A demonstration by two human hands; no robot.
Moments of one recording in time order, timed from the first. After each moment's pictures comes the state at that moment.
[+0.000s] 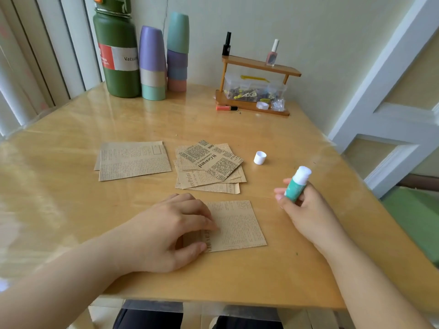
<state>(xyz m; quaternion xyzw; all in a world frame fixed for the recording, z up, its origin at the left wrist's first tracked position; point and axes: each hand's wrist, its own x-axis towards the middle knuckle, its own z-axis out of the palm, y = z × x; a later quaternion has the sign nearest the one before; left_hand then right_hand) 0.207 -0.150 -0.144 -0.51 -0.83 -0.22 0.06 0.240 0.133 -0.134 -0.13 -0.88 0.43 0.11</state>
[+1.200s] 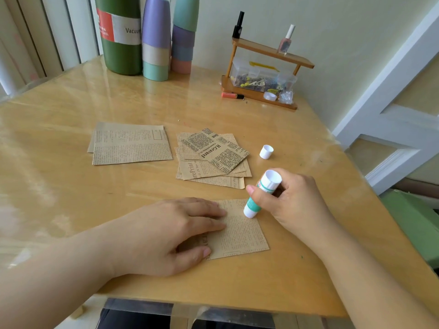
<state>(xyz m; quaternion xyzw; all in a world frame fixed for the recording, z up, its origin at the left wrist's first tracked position) 0.208 -0.149 -0.157 -0.50 -0.83 -0.25 0.01 0.231 0.083 -0.102 0.08 -0.93 0.31 0.17</state>
